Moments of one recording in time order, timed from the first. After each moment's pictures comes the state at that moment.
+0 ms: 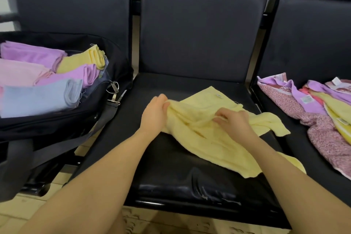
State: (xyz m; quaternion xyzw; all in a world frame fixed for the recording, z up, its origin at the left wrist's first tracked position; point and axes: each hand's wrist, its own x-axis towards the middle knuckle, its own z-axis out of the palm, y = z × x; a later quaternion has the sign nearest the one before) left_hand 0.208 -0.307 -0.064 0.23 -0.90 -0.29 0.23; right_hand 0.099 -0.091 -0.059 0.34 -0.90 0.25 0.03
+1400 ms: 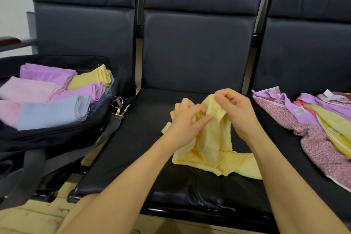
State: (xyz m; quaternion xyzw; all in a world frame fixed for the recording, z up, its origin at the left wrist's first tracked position) left_hand 0.232 -0.224 0.005 0.06 -0.90 -0.39 0.21; right_hand 0.139 -0.094 0.029 0.37 -0.68 0.63 -0.02
